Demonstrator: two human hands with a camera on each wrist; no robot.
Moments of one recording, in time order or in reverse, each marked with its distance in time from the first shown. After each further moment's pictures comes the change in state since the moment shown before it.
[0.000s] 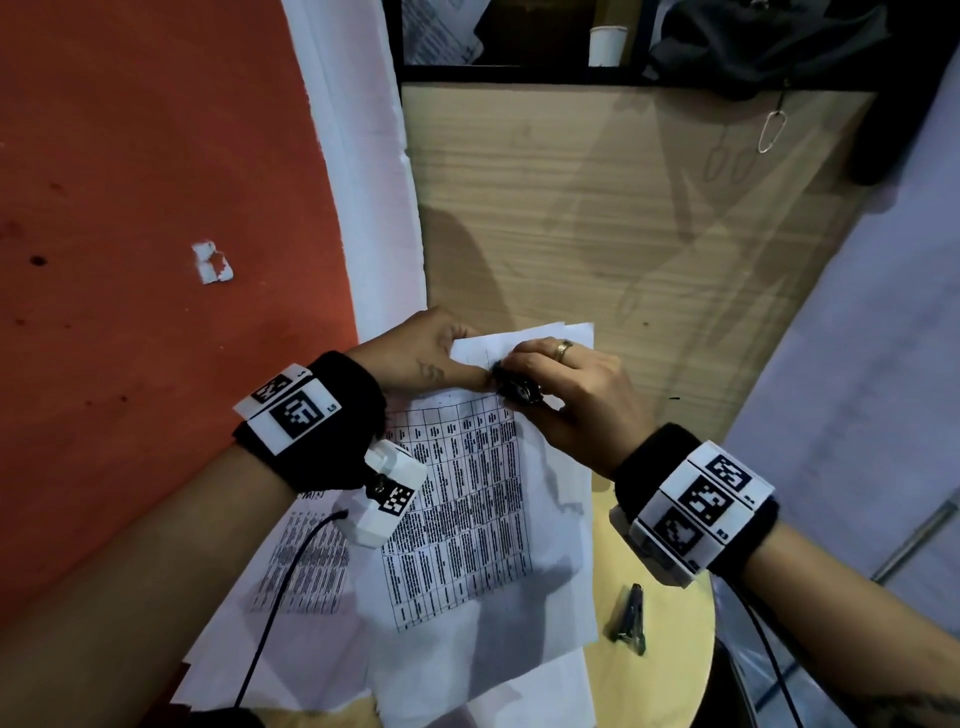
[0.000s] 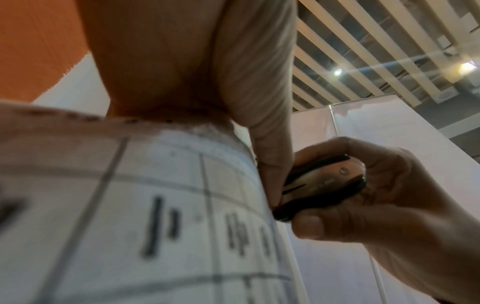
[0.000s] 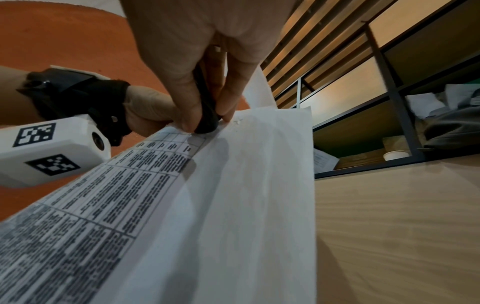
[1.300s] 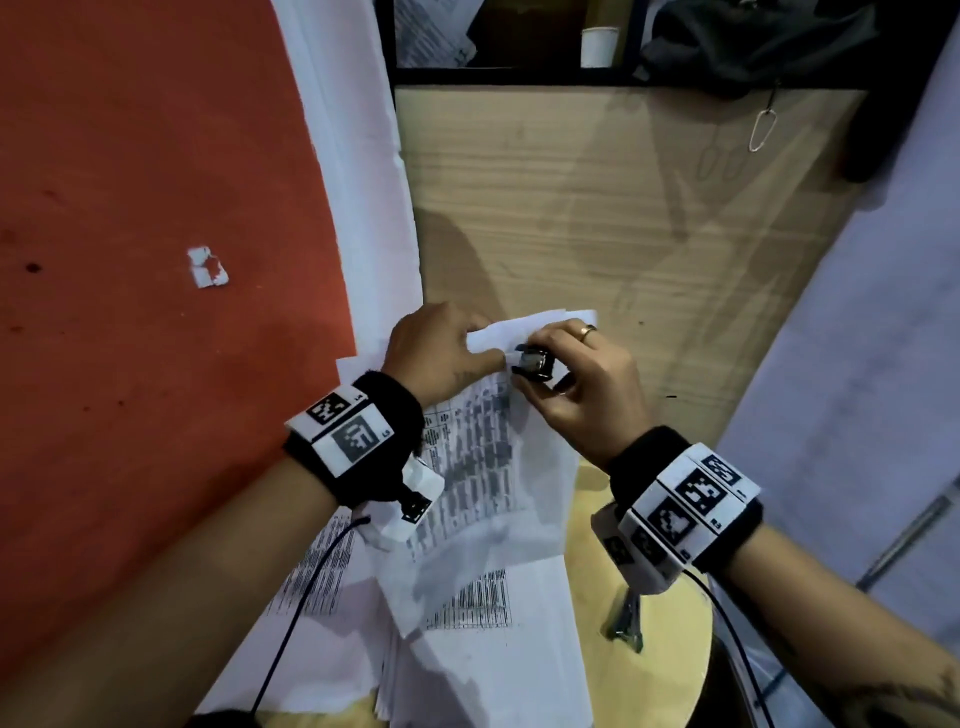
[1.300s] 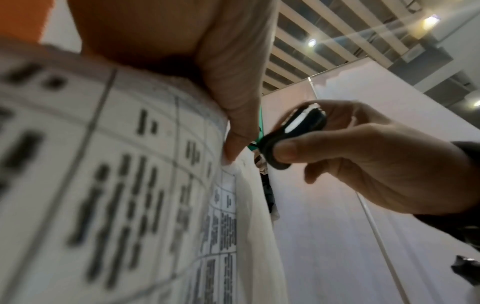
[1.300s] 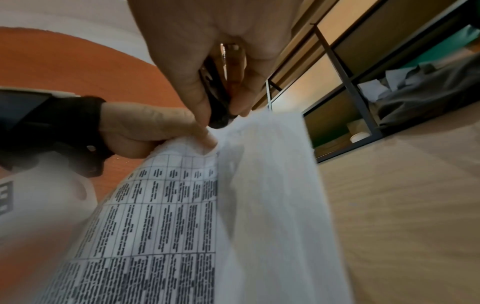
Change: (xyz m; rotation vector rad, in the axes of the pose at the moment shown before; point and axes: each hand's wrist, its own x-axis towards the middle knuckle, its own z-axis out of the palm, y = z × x) left_hand 0.015 0.001 0.025 0.424 0.444 0.008; right_hand -0.005 0.006 0.003 0.124 0.157 0.297
